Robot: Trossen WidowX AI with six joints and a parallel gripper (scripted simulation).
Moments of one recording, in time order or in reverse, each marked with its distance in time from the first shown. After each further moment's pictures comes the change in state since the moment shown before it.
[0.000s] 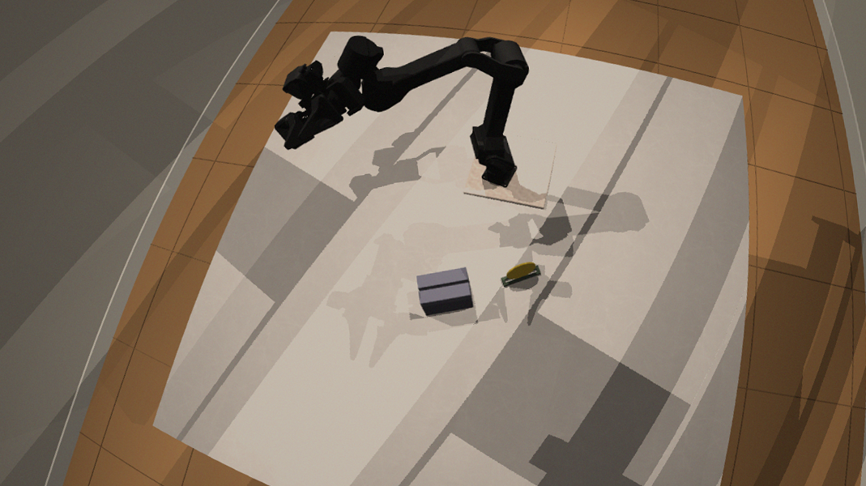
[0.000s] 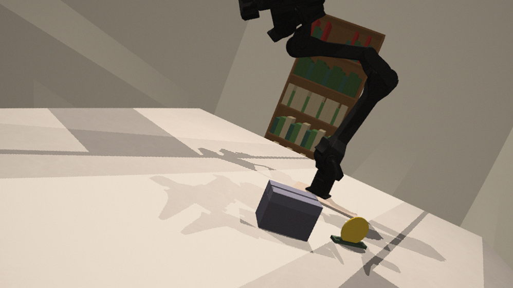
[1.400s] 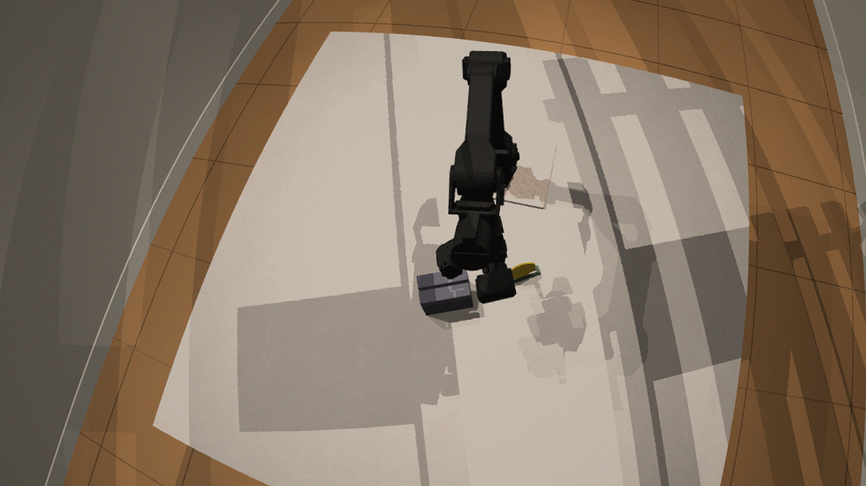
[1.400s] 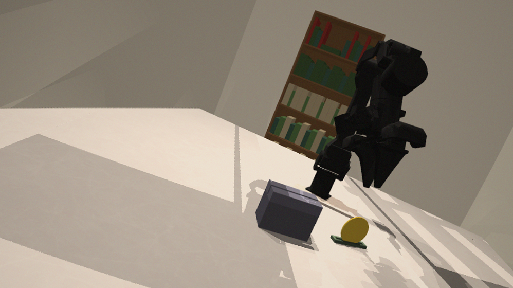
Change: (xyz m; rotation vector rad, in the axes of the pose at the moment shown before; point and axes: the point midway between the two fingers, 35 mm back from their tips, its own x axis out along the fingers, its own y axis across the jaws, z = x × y) arm -0.011 0.112 -0.400 0.672 1.134 -1.115
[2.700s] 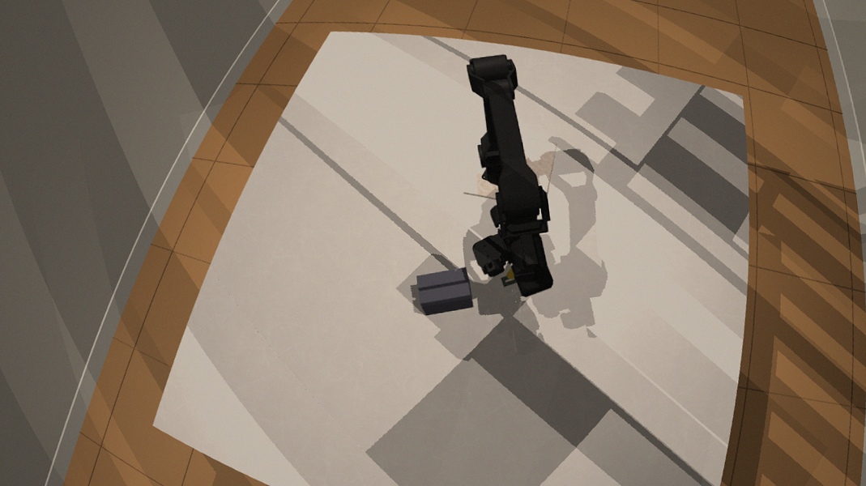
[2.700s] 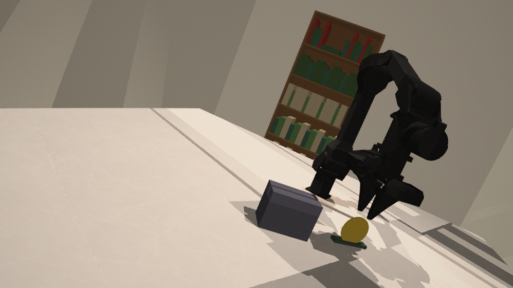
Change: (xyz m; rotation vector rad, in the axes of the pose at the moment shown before) arm 0.050 -0.081 -0.053 -0.161 -0.044 -0.379
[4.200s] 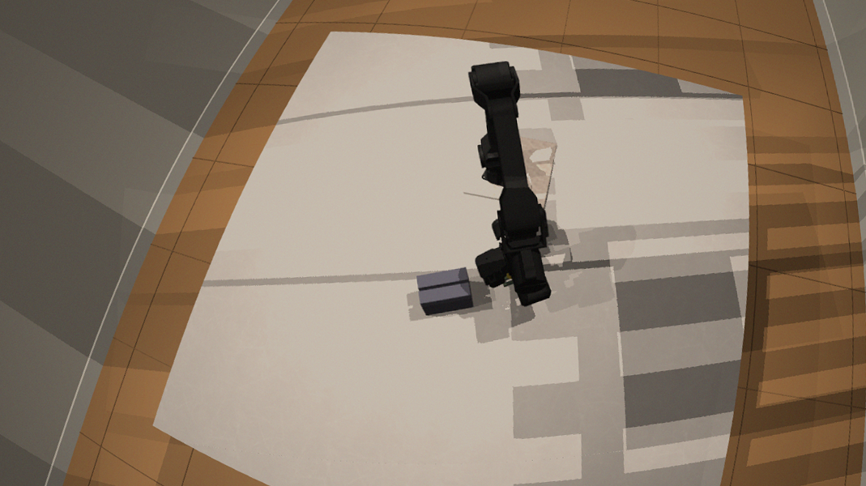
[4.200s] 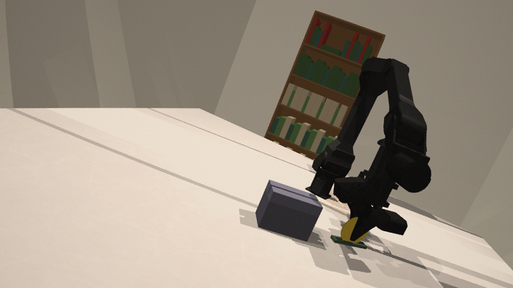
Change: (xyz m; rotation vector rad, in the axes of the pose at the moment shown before) arm 0.061 -0.004 -0.001 0.000 0.001 -0.008
